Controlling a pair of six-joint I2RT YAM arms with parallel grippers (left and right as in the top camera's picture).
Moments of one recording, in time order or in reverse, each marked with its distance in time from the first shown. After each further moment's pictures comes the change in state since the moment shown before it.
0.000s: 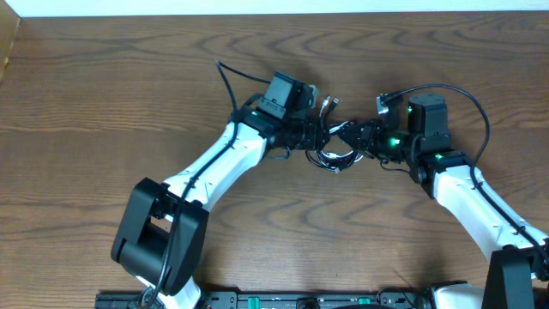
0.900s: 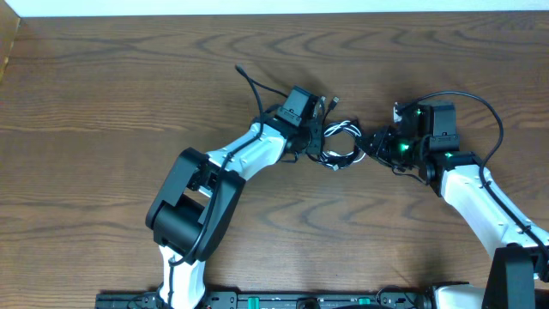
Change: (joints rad) left arm -0.040 0.212 0.000 0.145 -0.208 -0.024; right arm -0.062 0.000 0.000 -0.184 0.158 -0.119
